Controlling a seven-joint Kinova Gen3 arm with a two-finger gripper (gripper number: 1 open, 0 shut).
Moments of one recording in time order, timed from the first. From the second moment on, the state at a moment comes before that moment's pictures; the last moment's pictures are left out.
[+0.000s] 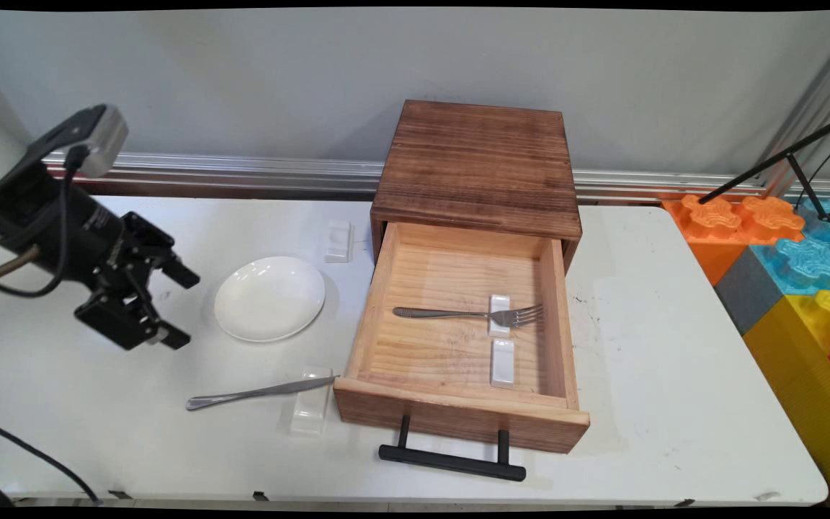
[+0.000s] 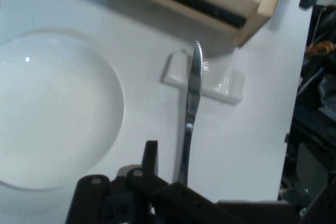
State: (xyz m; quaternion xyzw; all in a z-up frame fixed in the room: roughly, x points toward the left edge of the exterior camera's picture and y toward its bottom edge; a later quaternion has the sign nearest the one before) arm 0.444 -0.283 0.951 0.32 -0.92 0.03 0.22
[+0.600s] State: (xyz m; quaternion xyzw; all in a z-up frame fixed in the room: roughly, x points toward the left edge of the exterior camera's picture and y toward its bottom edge) arm 0.471 -0.273 0.875 0.29 -0.93 0.03 0.22
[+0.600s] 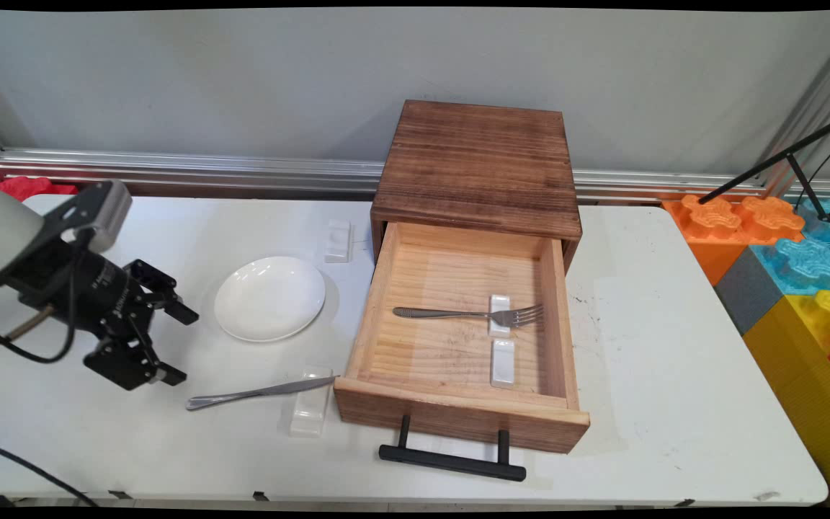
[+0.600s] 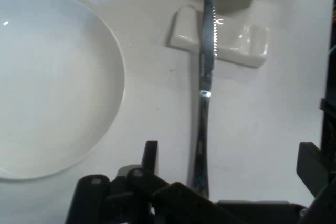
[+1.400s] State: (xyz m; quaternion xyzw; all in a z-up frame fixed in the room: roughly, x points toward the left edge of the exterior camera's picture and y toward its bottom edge) arm 0.451 -0.299 0.791 0.26 -0.94 0.02 0.22
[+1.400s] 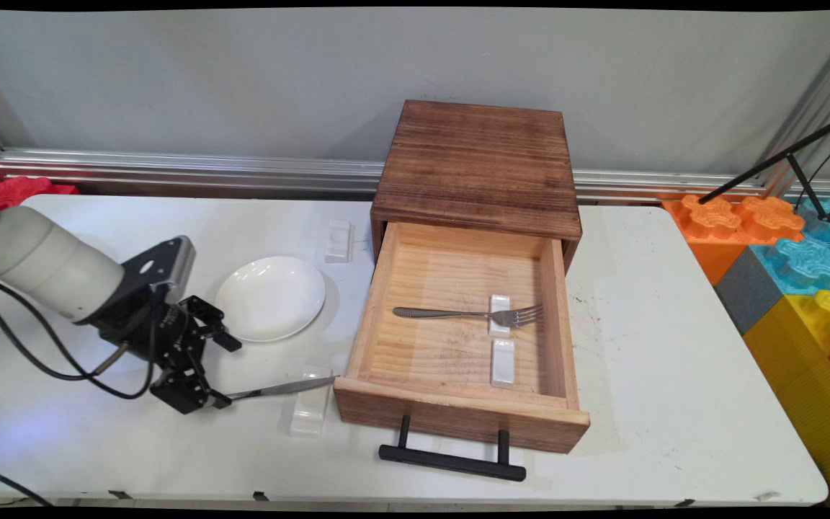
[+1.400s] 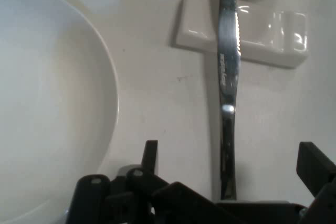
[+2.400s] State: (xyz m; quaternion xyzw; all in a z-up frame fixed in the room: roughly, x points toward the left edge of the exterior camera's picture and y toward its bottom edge) arm 0.417 -0.321 0.766 0.25 -0.95 0.01 0.19
